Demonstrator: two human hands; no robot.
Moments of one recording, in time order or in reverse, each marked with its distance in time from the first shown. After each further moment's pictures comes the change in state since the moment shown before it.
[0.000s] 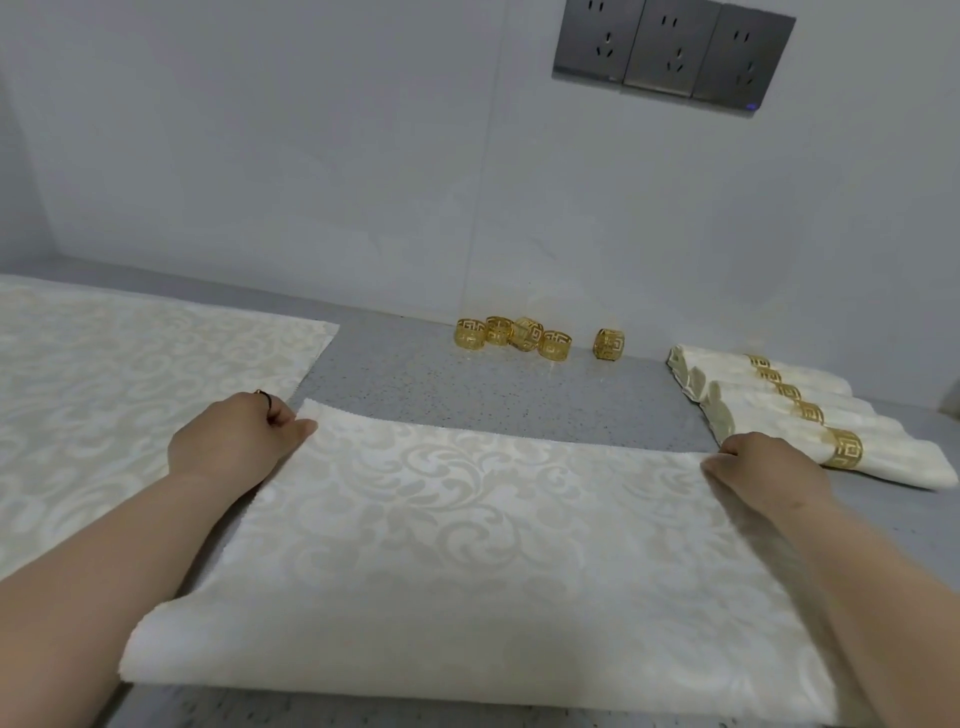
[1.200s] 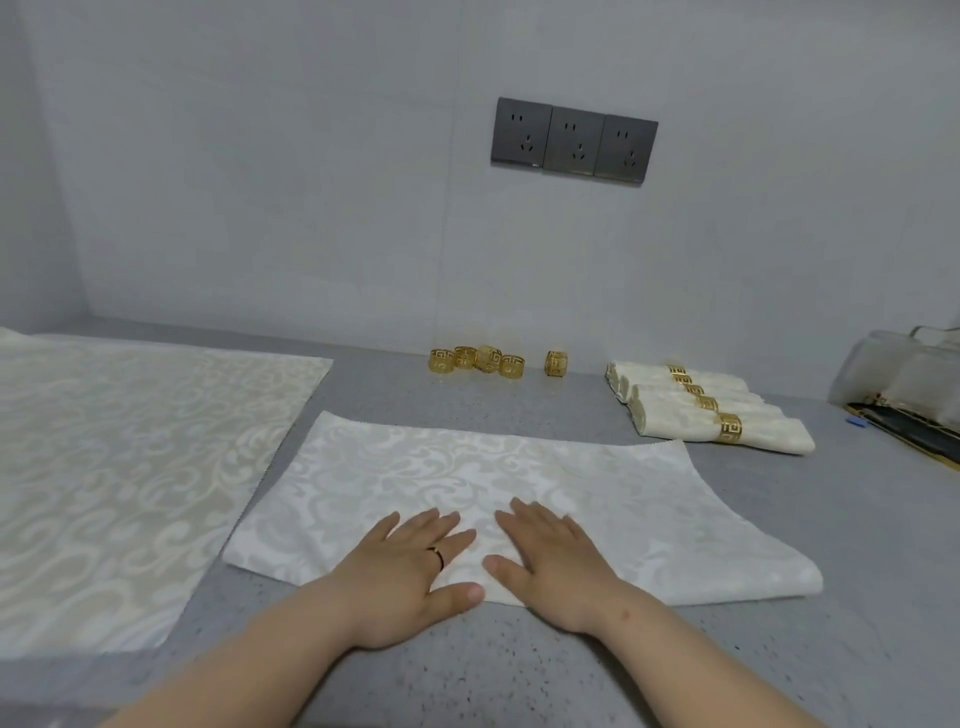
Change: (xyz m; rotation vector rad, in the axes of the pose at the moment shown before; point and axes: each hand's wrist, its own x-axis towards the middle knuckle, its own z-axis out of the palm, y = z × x) left_hand -0.170 0.050 0.002 0.308 -0.623 0.806; right_hand -0.188 -0.063 0.013 0.088 -0.366 -0.554
